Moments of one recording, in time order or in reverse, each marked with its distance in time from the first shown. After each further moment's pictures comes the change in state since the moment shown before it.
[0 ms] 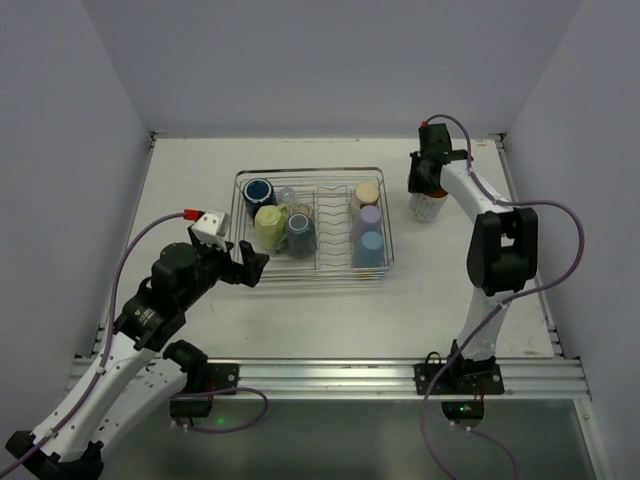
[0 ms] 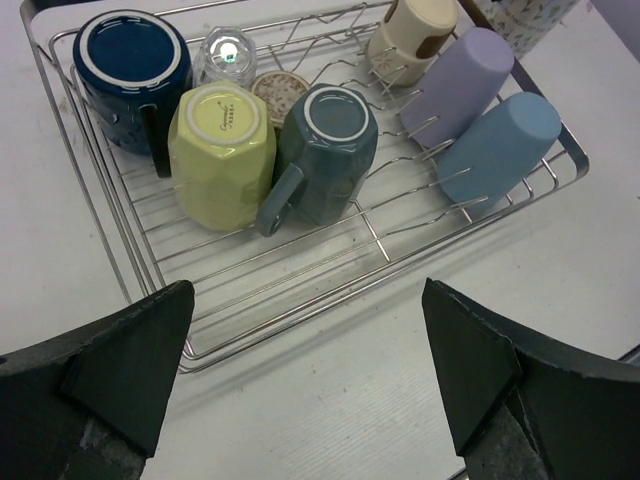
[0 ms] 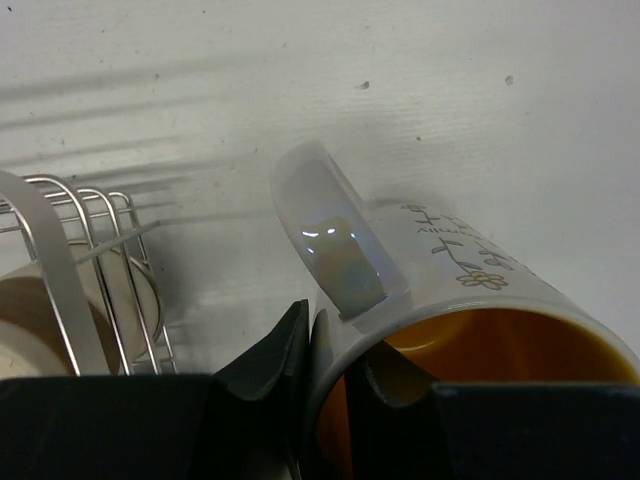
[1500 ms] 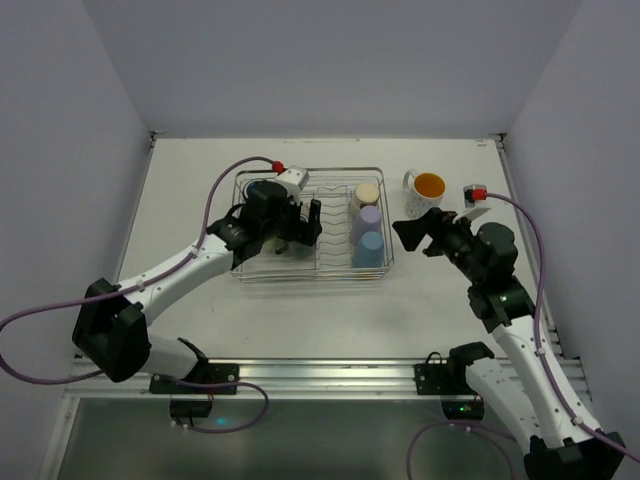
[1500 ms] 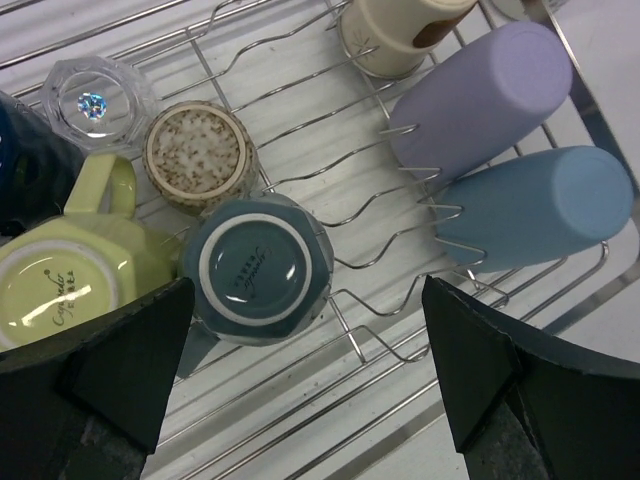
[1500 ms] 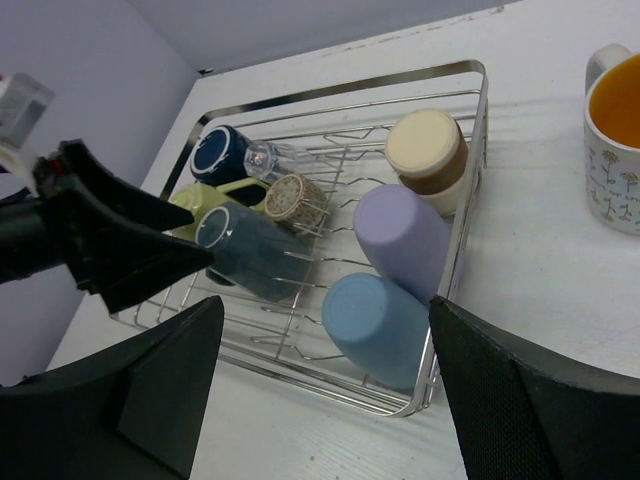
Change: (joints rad) left arm -0.115 0.786 0.342 0.195 -0.026 -0.025; right arm 0.093 -1.208 -0.911 0.447 -0.350 0.257
